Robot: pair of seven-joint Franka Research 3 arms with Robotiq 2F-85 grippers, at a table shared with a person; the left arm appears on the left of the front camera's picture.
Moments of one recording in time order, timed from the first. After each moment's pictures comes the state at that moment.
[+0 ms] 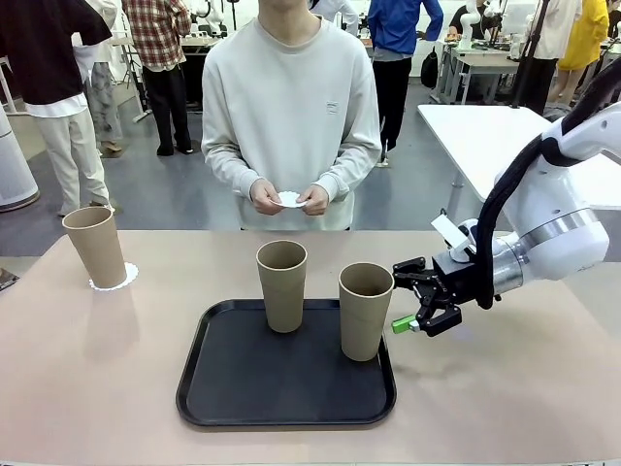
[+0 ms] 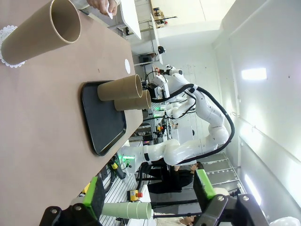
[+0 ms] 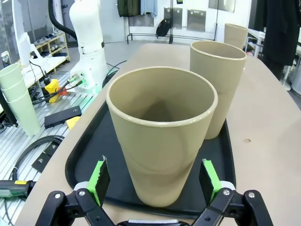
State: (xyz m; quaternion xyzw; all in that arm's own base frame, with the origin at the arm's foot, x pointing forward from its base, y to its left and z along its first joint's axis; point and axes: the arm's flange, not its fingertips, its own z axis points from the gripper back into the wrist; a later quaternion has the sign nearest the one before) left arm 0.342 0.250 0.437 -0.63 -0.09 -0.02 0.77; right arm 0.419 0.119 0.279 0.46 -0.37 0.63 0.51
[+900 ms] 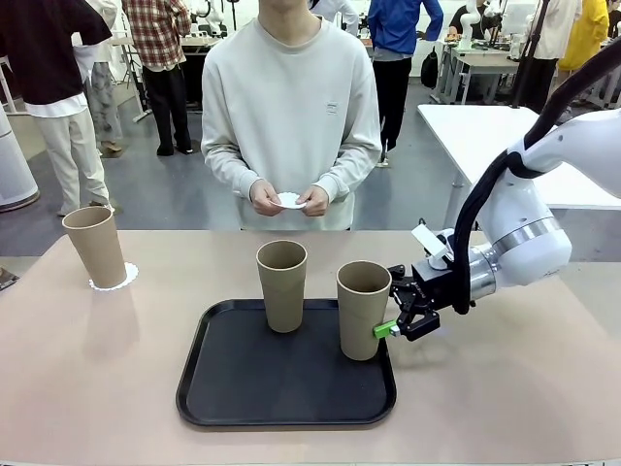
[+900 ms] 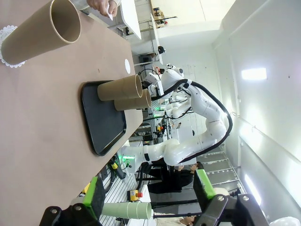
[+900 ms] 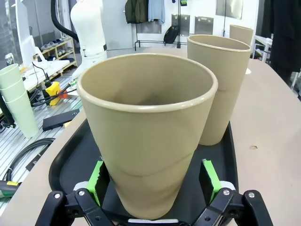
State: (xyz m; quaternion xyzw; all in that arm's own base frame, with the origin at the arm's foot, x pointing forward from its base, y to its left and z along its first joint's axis) left arm 0.343 0.250 0.437 -0.63 -0.09 -0.02 0.77; right arm 0.436 0.145 0.250 0.48 -0.36 0.63 0.49
